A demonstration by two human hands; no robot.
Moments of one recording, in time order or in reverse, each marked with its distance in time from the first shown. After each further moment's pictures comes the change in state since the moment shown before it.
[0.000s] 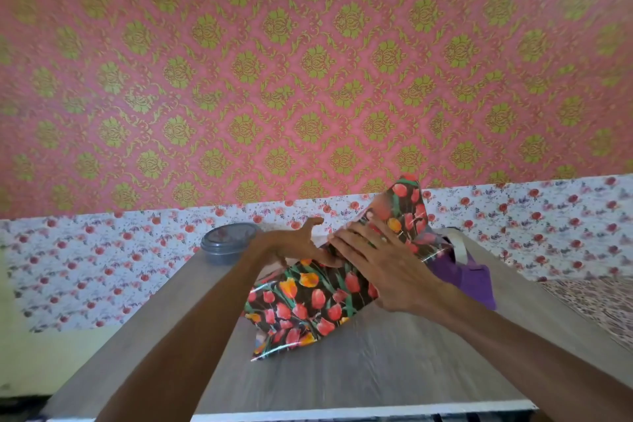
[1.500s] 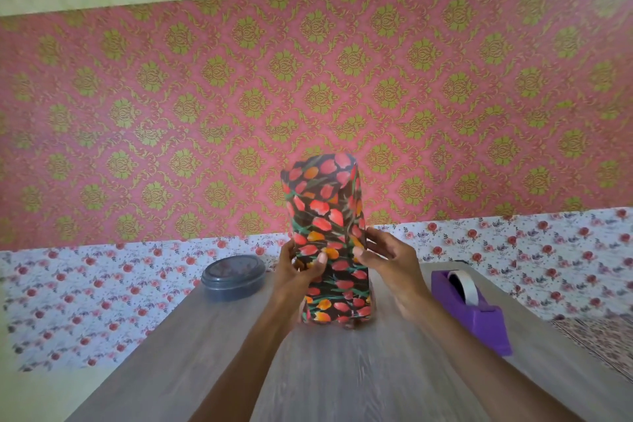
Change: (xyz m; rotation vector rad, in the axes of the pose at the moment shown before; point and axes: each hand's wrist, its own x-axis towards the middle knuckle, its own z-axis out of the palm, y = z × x) left_hand 0.012 -0.016 0.041 -0.982 0.637 0.410; right_hand 0.050 0.023 0.016 1.759 0.582 0.864
